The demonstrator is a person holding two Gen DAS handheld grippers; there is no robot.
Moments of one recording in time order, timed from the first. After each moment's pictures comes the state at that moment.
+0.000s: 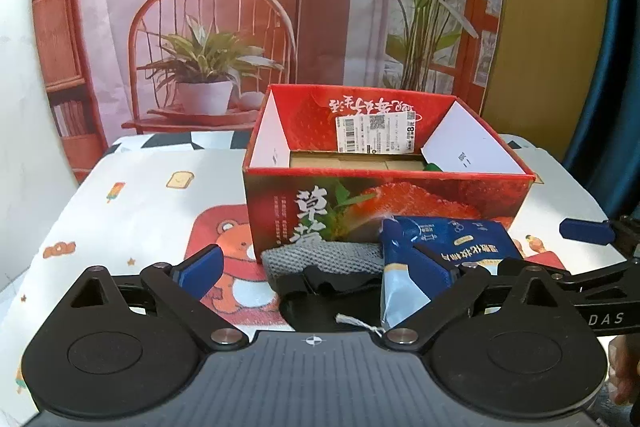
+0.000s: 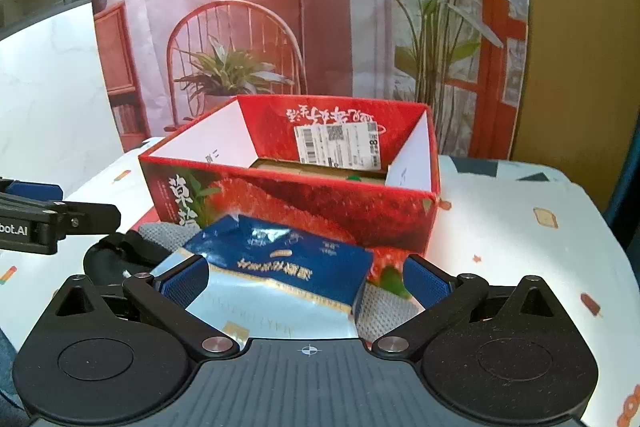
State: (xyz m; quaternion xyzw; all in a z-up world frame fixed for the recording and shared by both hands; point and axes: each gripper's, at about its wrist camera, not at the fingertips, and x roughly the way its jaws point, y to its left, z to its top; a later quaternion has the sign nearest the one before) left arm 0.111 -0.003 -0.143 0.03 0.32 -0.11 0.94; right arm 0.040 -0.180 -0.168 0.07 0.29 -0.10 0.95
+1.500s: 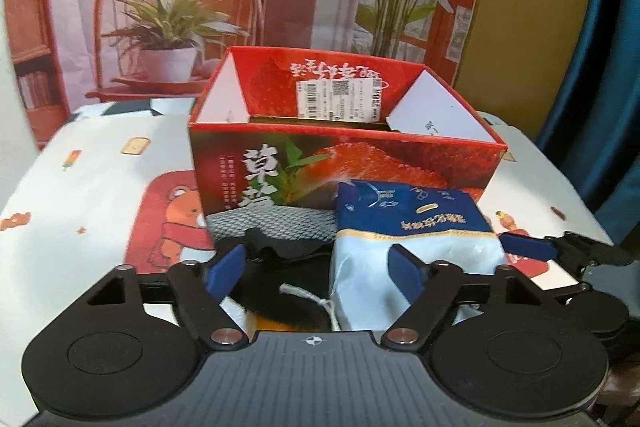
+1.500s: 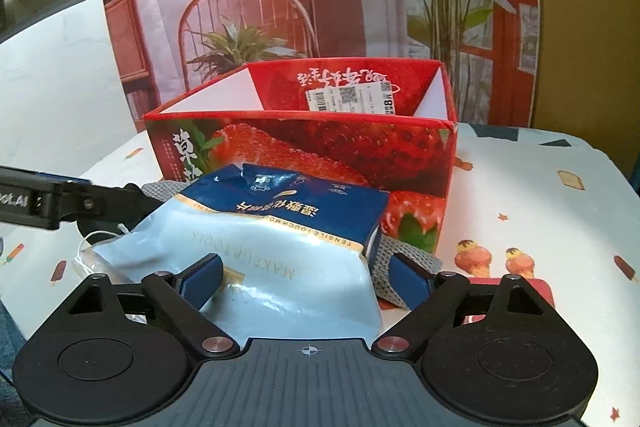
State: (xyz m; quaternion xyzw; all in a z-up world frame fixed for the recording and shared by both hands) left arm 0.120 -0.018 -0.168 0.01 0.35 -0.17 0.92; right arm 0.036 -0.184 -0.213 0.09 0.30 -0.07 0.95
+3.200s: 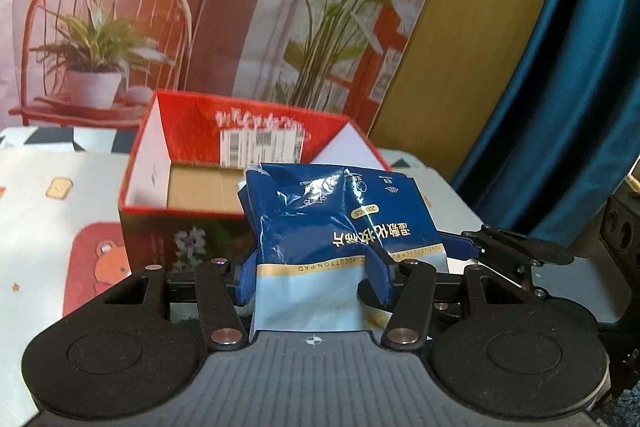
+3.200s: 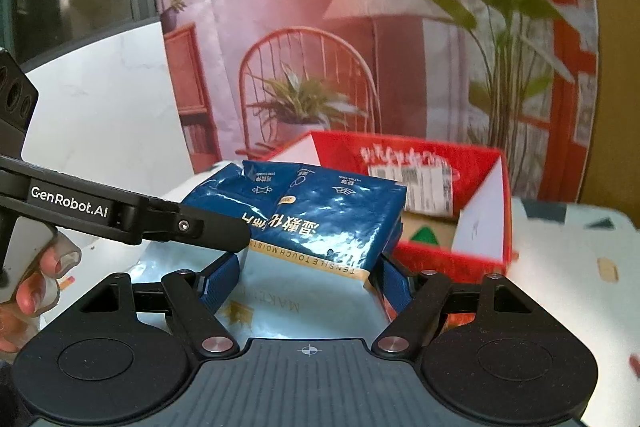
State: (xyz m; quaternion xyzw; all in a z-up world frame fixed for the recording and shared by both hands) left arm 0.153 -0.013 -0.129 -0.06 0.32 -0.29 0.90; right arm 0.064 -0.175 -0.142 0.07 0.25 0.01 0.97
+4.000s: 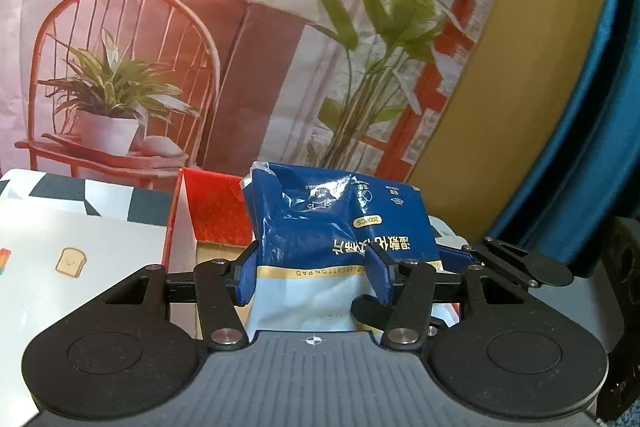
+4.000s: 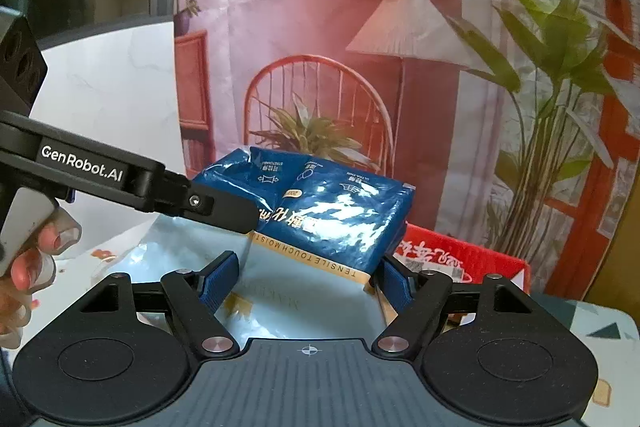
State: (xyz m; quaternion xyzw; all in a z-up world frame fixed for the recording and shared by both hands) left arm 0.248 -0.006 -0.102 -0.09 0.30 -0.26 0.92; right arm 0.171 -0.193 -0.110 0.00 0.23 0.03 0.97
